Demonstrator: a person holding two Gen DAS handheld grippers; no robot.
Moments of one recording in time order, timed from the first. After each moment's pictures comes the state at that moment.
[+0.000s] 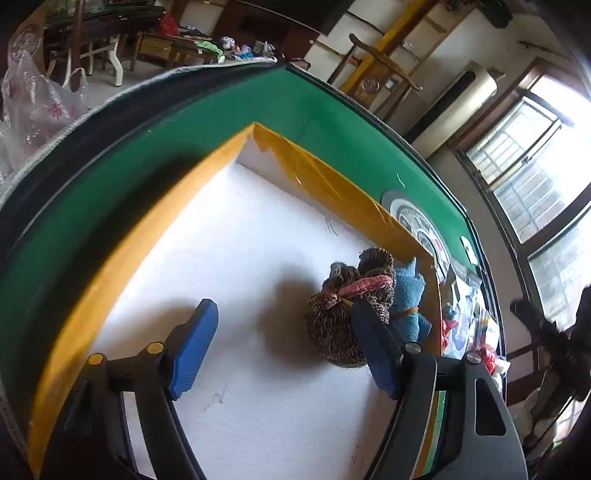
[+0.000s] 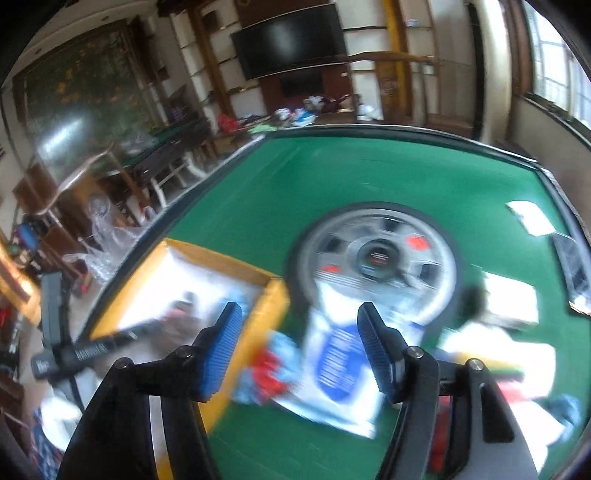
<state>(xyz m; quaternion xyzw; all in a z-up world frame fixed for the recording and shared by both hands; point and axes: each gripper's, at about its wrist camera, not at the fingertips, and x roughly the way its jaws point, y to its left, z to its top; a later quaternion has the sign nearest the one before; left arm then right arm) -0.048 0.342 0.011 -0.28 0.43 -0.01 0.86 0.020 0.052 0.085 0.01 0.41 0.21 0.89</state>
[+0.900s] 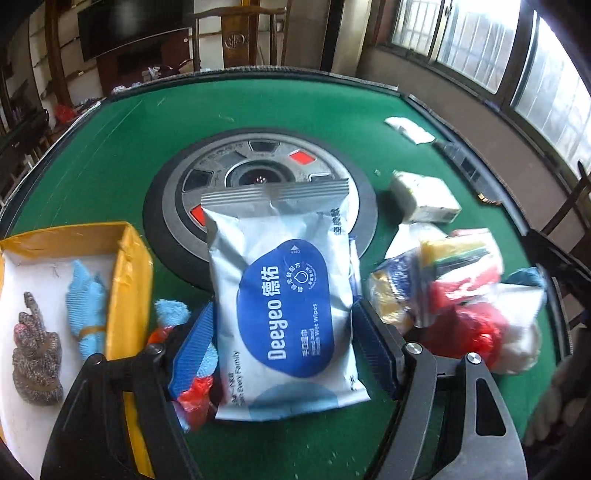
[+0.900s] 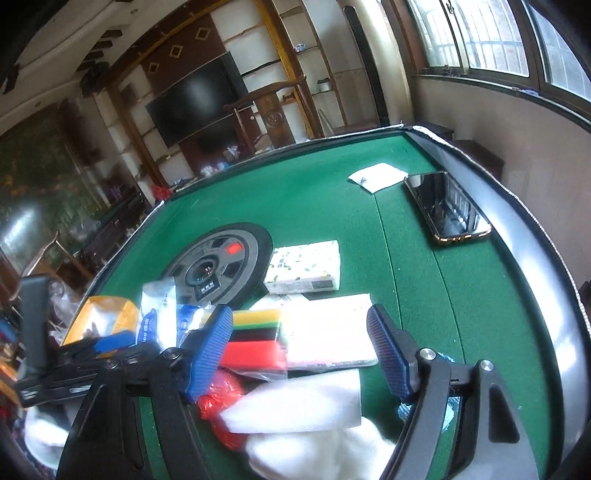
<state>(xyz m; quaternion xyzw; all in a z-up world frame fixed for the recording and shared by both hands) 0.031 0.076 0.028 0.00 0.47 -0.09 0.88 -0.006 -0.165 0.059 0.13 0.35 0.09 0.92</state>
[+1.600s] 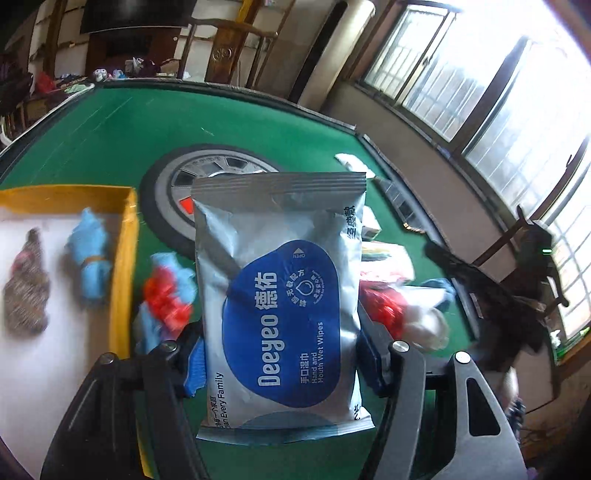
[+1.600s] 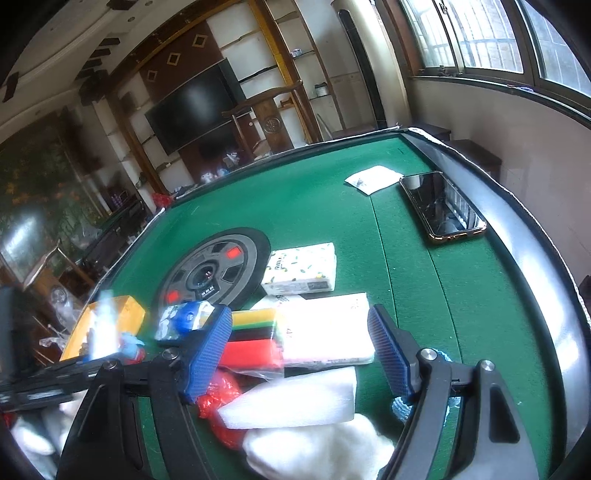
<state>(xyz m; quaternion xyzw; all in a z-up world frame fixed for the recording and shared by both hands) -0.037 0.124 0.075 -0.14 0.42 -0.18 0.88 -0.014 -0.171 0.060 0.15 0.34 0.09 0.93</state>
